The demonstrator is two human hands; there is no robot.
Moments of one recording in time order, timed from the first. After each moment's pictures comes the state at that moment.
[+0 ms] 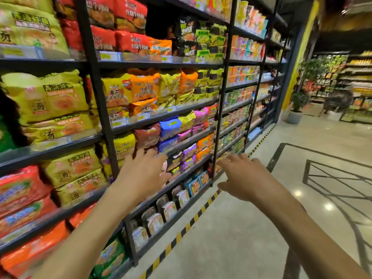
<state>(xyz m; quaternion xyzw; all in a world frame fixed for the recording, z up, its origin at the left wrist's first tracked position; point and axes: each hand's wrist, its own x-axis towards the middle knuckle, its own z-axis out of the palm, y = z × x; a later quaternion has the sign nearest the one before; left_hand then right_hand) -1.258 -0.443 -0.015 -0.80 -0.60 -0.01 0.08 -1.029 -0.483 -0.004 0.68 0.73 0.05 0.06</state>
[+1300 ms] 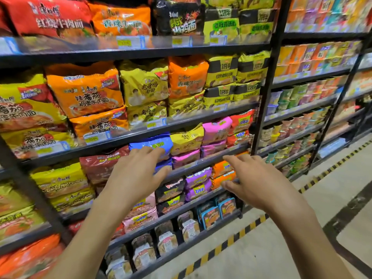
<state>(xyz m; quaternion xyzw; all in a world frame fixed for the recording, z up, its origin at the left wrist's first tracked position) -0.982 -0.021 -0.022 -0.67 -0.73 -0.07 0.09 -0.734 0.026 -0.025 0.54 0.84 0.00 -0.04</state>
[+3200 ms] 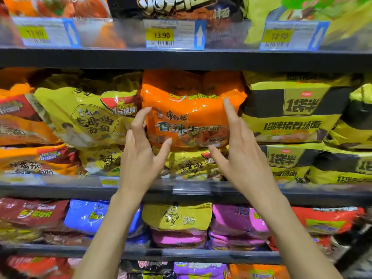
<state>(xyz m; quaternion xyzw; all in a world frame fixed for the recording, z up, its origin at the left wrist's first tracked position) -1.009 0.429 -0.038 -0.45 -0.70 -0.48 0.28 -0.836 0.564 -0.014 0.20 0.88 -0.03 -0.42</state>
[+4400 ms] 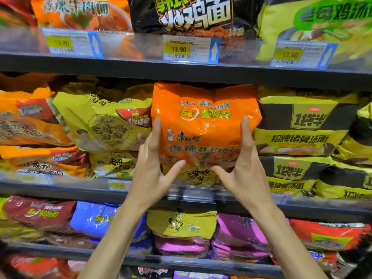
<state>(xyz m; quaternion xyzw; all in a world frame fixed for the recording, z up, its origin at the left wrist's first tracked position) -1.003 0.416 -0.049 -0.53 -0.65 -0.50 0.22 -0.848 0.573 -0.035 0.17 0.87 -0.12 -0.45</state>
